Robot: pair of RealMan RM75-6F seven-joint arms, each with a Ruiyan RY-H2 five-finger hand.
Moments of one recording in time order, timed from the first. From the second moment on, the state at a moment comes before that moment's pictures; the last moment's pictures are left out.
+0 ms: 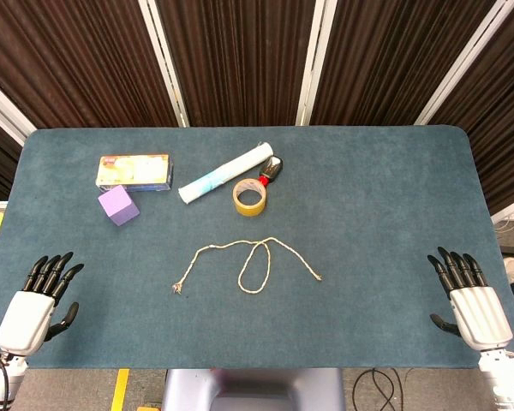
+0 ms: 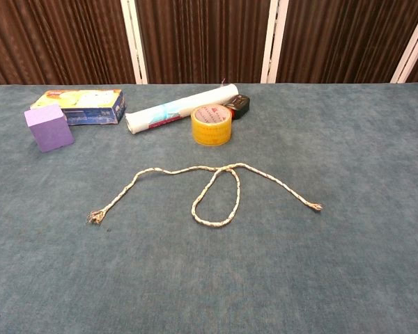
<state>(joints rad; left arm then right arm) -0.14 -1.23 0.03 -1.47 1.70 1.56 0.01 0.08 -1.11 -0.01 -1.63 -1.59 1.46 -0.14</state>
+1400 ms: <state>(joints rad) -0.28 -1.71 -0.01 -1.27 1.61 1.24 0.22 0.10 -1.11 0.00 -1.71 -1.60 1.43 -0.24</state>
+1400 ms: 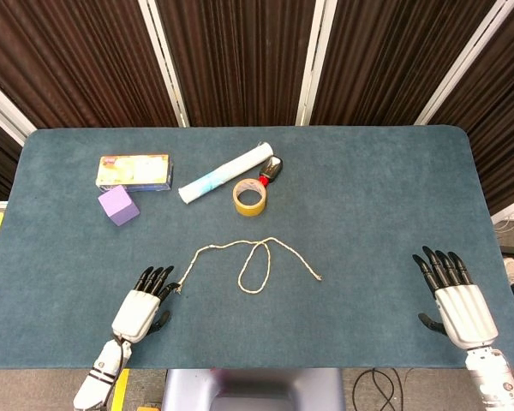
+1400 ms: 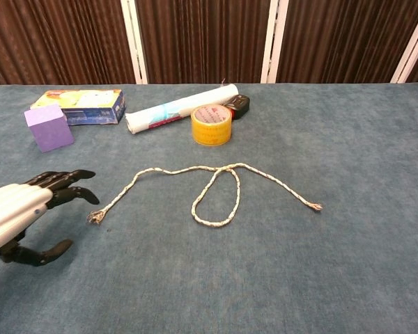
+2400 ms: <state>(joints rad) -0.37 -1.85 -0.06 -1.09 1.55 1.24 0.25 0.11 -1.14 0.01 -1.69 -1.56 1.41 -0.26</state>
